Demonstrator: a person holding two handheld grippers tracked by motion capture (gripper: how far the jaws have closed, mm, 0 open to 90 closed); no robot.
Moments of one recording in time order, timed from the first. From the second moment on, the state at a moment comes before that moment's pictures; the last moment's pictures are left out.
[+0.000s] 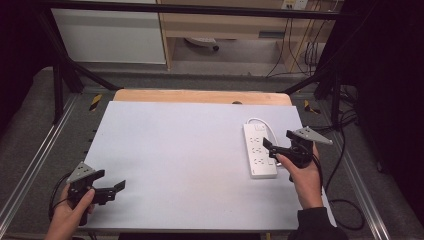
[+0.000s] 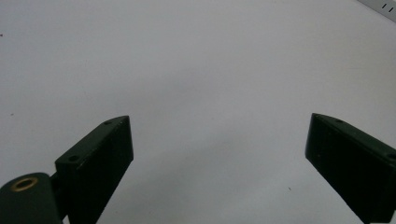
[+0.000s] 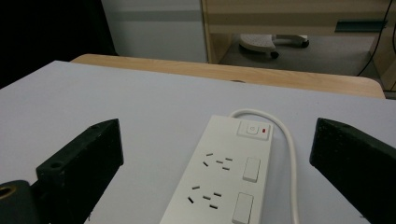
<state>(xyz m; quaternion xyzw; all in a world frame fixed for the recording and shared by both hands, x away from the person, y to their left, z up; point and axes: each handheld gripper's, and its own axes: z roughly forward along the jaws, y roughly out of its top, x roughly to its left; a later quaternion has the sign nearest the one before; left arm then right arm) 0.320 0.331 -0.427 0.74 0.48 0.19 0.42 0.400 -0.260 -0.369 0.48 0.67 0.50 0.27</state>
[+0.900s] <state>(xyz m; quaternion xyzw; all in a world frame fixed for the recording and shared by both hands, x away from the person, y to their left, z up) 0.319 0.332 -0.426 0.74 0.48 0.19 0.43 0.367 -0.287 -0.384 0.46 0.67 0.49 0.32</state>
